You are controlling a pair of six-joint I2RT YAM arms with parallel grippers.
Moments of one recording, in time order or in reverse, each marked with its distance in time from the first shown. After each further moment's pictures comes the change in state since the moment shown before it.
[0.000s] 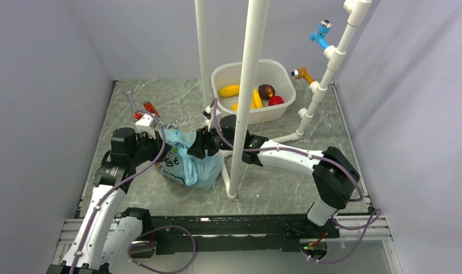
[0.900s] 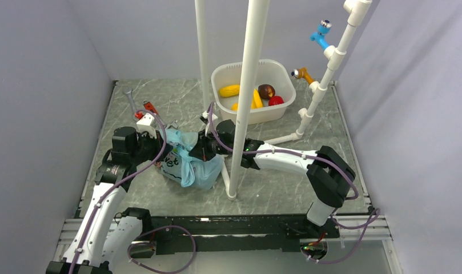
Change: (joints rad) left arm 0.000 0.026 0.000 0.006 0.019 0.000; right arm 0.037 0.044 -0.013 0.056 0.010 0.013
